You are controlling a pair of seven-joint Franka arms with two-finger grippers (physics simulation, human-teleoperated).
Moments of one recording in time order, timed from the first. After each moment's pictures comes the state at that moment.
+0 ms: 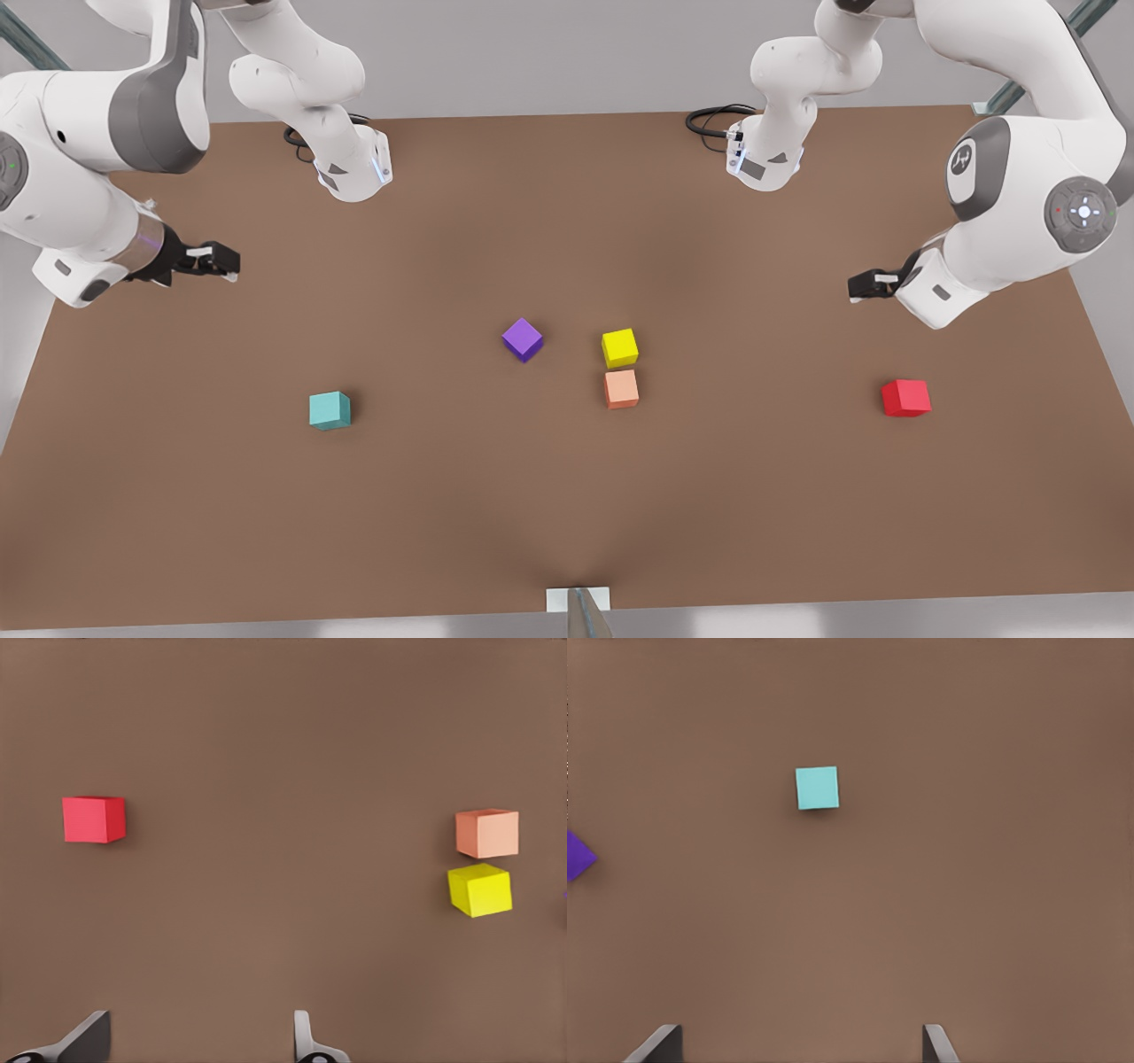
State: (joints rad) left arm -0.01 0.18 -0.08 -1.43 -0.01 1.43 -0.06; right arm 0.13 0.07 -0.09 -1.44 -0.05 1.34 -0.05
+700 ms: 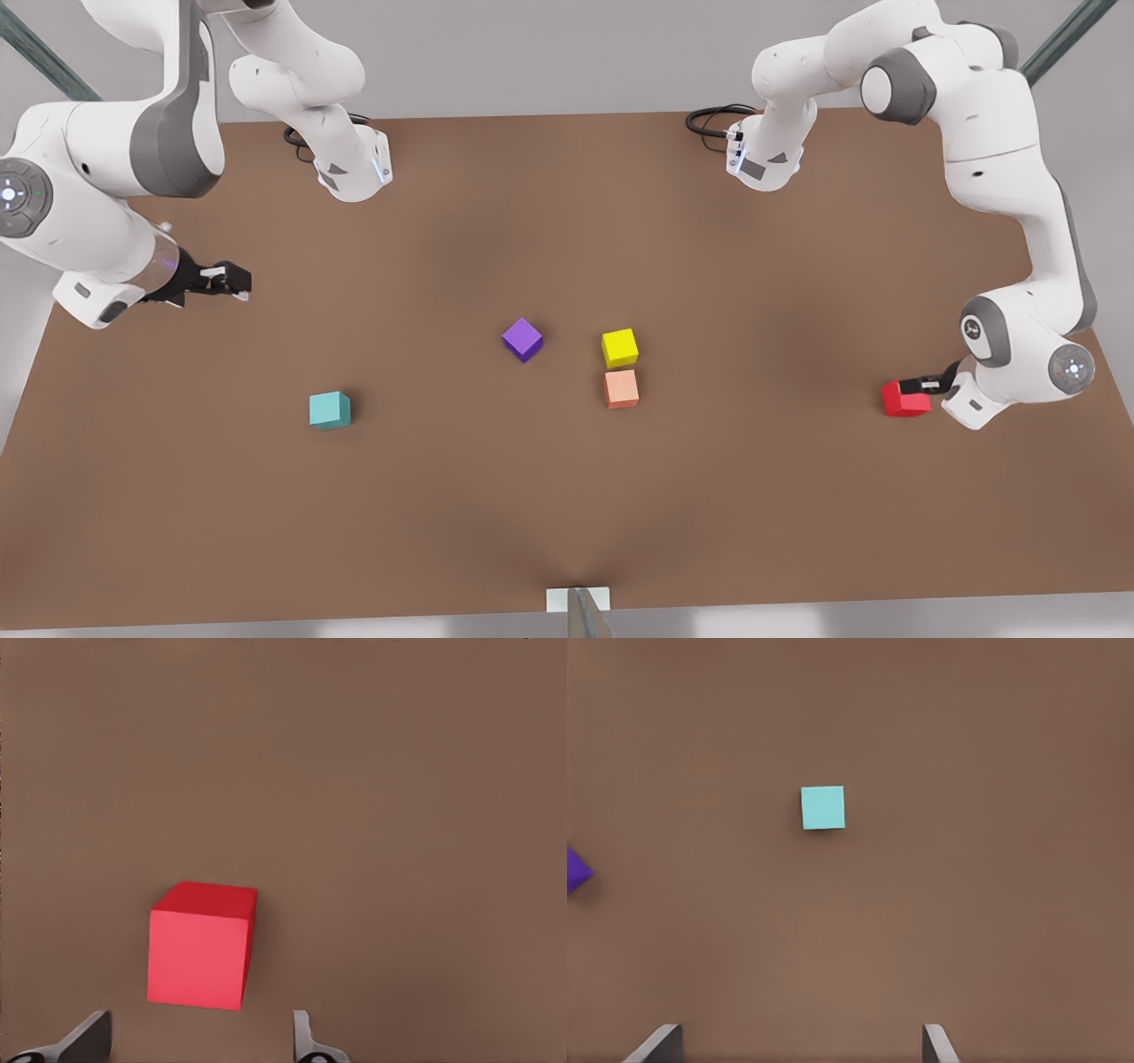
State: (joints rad) left arm 0.18 0.61 0.10 -1.59 -0.01 2.03 0.25; right arm 0.13 0.09 -0.09 -1.50 -0.04 1.43 -0.07
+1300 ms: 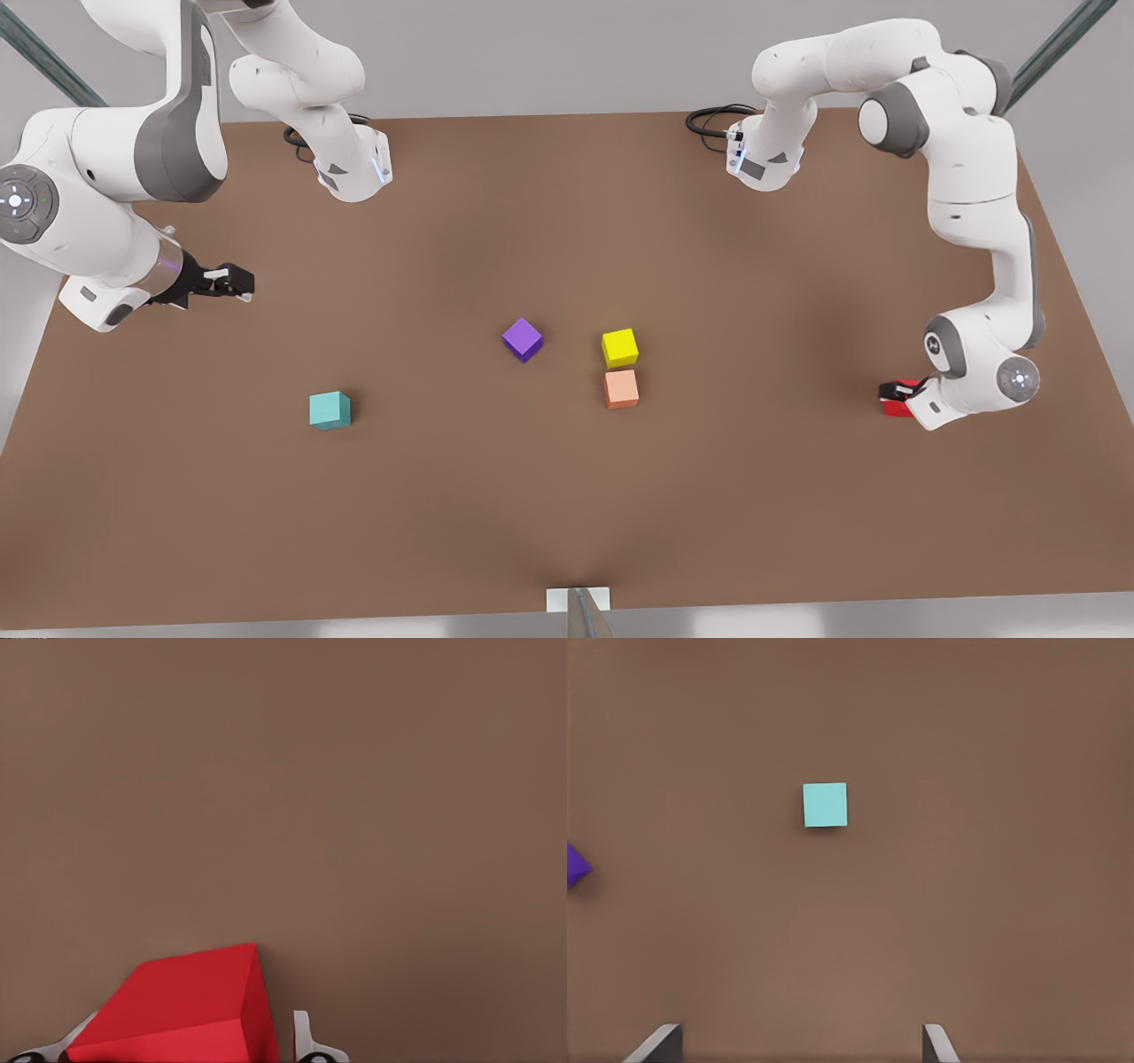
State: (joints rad) left arm 0.19 0.75 0.10 -1.64 0.01 2.26 0.53; right arm 0.13 0.09 -0.09 -1.52 -0.04 1.44 -0.08
